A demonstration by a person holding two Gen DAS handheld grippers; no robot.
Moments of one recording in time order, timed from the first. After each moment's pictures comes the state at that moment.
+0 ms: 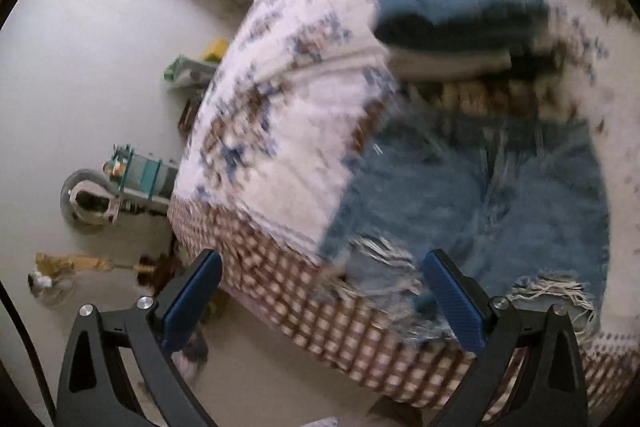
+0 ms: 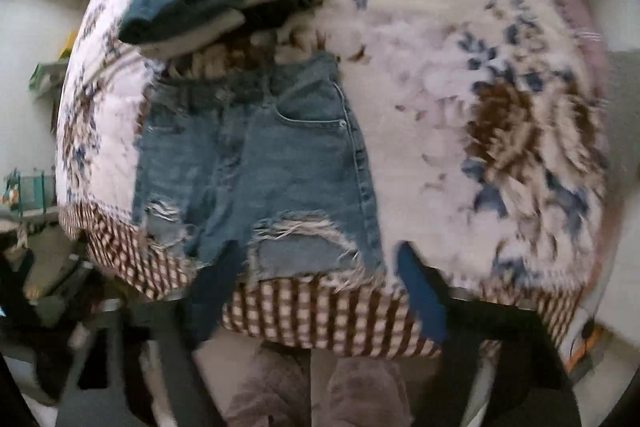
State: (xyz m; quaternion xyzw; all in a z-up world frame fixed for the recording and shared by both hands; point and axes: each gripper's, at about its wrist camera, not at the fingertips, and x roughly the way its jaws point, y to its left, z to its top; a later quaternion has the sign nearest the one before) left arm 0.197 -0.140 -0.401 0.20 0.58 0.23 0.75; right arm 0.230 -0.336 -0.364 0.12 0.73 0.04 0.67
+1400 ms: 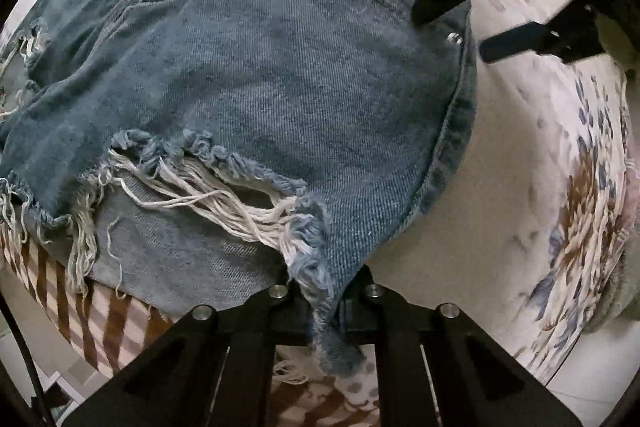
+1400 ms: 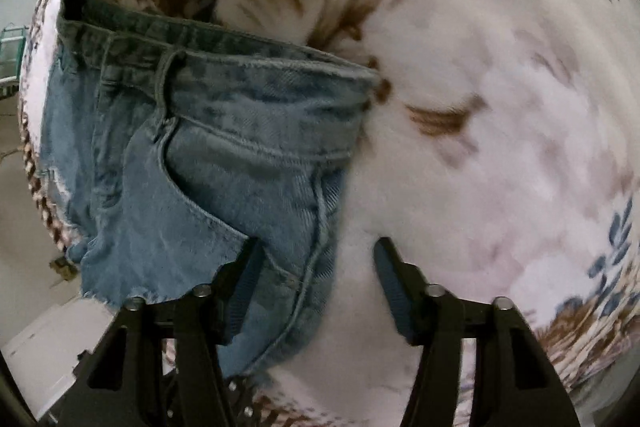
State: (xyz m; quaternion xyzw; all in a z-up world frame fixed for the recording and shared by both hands) left arm 0.180 -0.231 -0.571 -0.17 0.70 0.07 0.69; right arm 0.374 -0.310 -0.573 -0.05 0.80 0.19 0.57
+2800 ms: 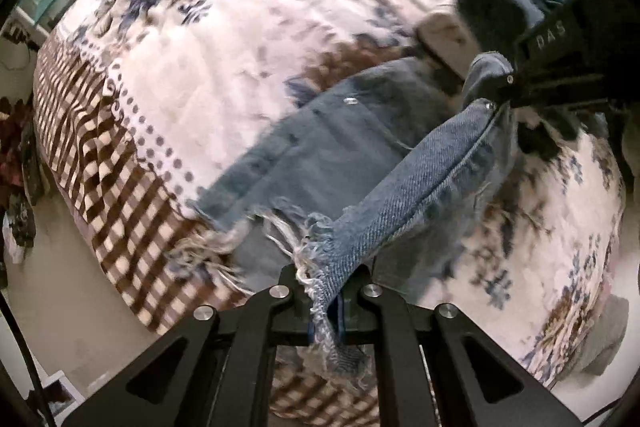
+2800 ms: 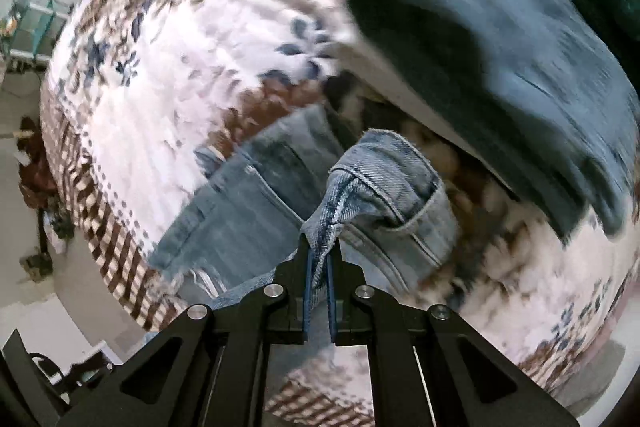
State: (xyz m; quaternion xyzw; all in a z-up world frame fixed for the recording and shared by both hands) left arm 0.233 0.102 -0.417 -0.20 0.64 0.16 0.72; right arm 0.425 0.025 -0.419 -0.14 0.73 0.21 0.63
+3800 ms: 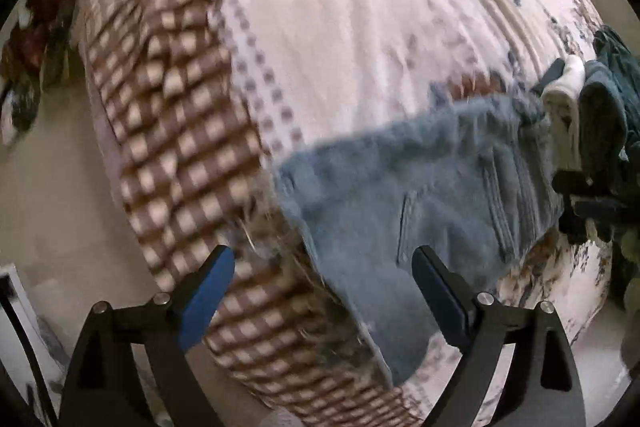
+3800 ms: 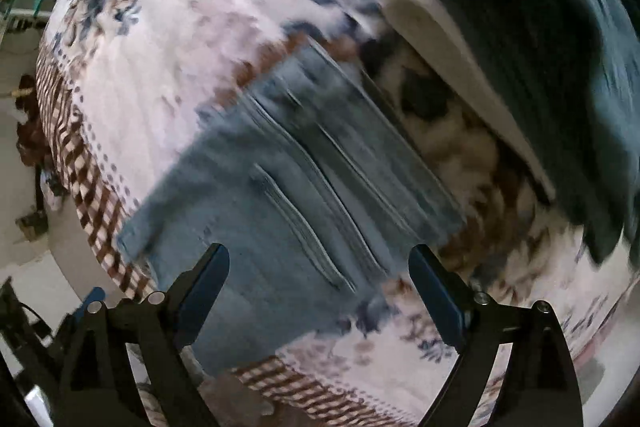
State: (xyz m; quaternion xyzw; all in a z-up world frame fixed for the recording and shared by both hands) left arm 0.160 0.165 -0.454 -0.35 0.62 0.26 0.65; right arm 0.412 0.027 -0.457 -0.17 0.77 0.22 0.57
